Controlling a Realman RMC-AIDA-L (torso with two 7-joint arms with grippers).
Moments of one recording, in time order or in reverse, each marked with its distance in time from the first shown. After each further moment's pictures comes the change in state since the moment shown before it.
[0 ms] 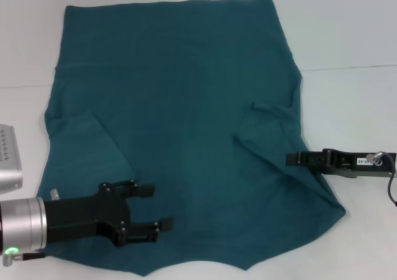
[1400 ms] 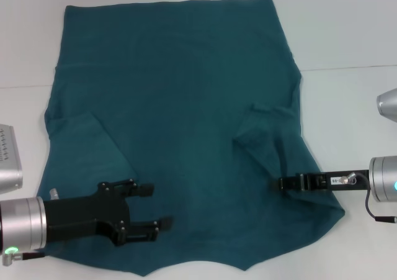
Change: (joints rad) left arm 0.001 0.000 0.000 0.000 -0.001 -0.007 0.003; right arm 0.010 0.041 -0.104 -0.008 0.000 -0.020 -0.101
